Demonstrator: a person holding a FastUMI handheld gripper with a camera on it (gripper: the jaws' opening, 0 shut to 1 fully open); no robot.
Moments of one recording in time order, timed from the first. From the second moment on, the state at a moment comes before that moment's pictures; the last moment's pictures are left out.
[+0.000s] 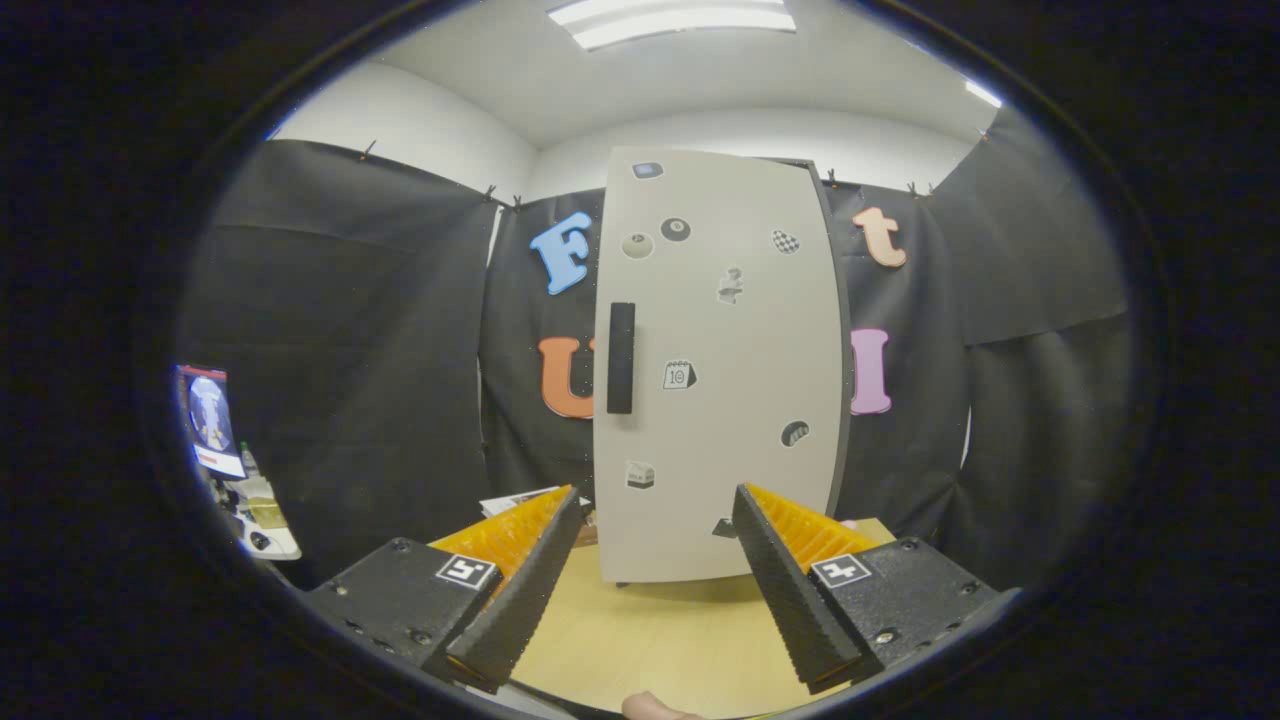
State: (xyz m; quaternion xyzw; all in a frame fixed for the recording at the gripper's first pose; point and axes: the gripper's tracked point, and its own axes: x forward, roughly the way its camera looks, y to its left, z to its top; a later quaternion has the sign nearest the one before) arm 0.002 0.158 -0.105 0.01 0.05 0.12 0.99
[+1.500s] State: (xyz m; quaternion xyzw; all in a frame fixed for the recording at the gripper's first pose) arm -0.010 0.143 -0.070 -0.02 0.01 0.11 0.99
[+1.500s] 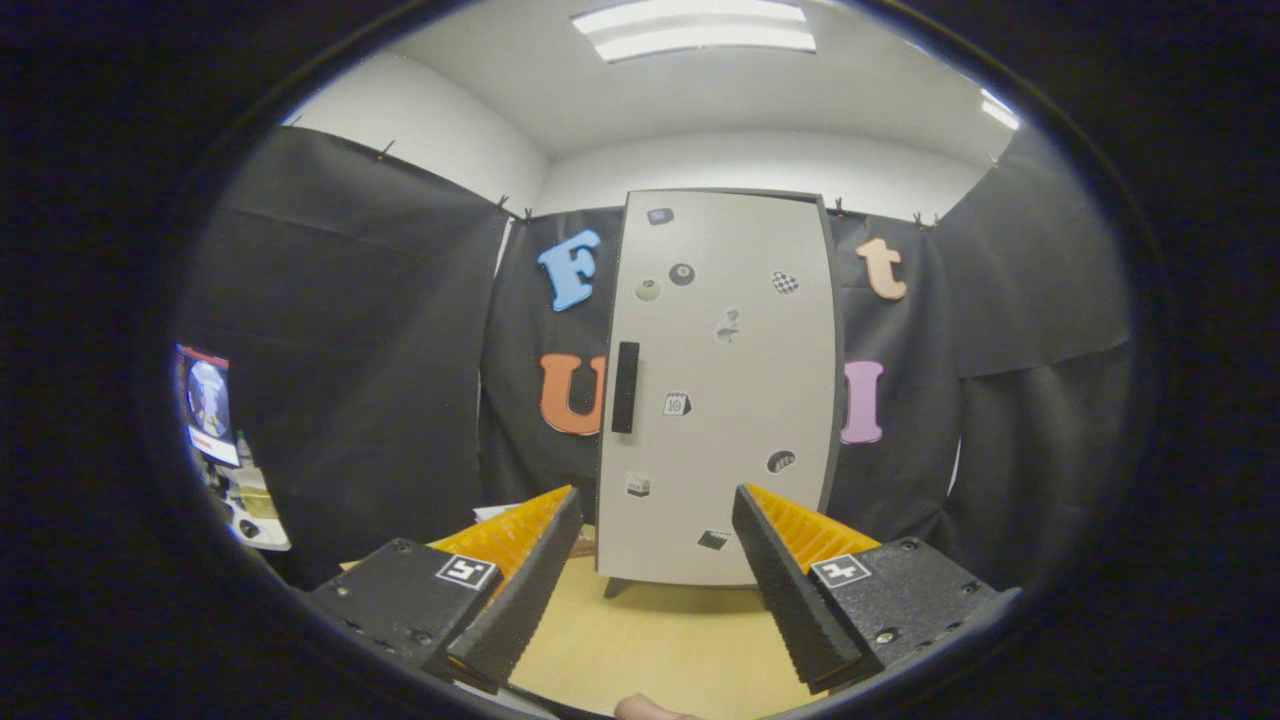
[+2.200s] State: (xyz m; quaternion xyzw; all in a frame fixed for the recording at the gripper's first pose) arm -0.006 0.143 -0.079 -0.02 0.03 0.12 0.99
